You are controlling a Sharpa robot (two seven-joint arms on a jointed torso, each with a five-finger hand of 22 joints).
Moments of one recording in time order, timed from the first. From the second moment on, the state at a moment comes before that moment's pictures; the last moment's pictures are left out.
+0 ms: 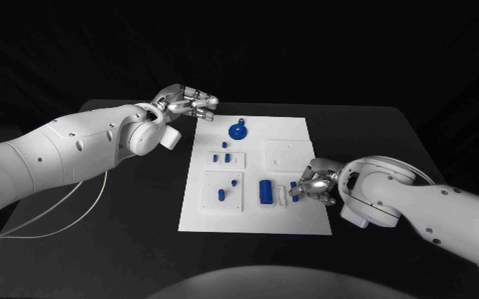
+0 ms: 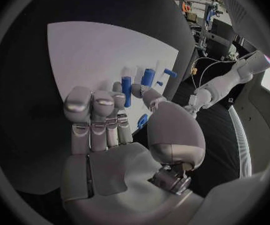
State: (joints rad) left arm 1.22 -0.73 -0.13 1.14 -0.26 -0.08 0.29; left_hand 1.33 -0.02 -0.11 0.05 0.19 0.99 0.15 0.06 0.06 1.17 0.11 0.06 0.06 1.26 0.08 0.07 0.13 0.08 1.12 0.07 0.15 0.23; right arm 0.81 -0.90 0.24 1.74 -1.19 0.00 -0.65; right_hand 1.00 -0.09 0.46 -0.15 0.69 1.17 0.03 0.06 0.82 1.35 -0.06 0.80 1.18 1.46 -0.12 0.92 1.08 0.06 1.46 -0.14 0.89 1.31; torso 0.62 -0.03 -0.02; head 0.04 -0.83
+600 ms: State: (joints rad) left arm 1.22 -0.73 -0.13 1.15 -0.26 -0.08 0.28; left_hand 1.33 -0.02 -0.11 0.05 0.19 0.99 0.15 0.06 0.06 1.17 0.11 0.06 0.06 1.26 0.08 0.07 0.13 0.08 1.12 0.07 0.16 0.23; right arm 0.81 -0.85 0.23 1.71 -1.14 0.00 -0.65; right_hand 1.00 -0.09 0.46 -0.15 0.69 1.17 0.03 0.06 0.82 1.35 -0.06 0.79 1.17 1.46 -0.12 0.92 1.08 0.06 1.46 -0.14 0.89 1.31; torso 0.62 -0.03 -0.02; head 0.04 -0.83
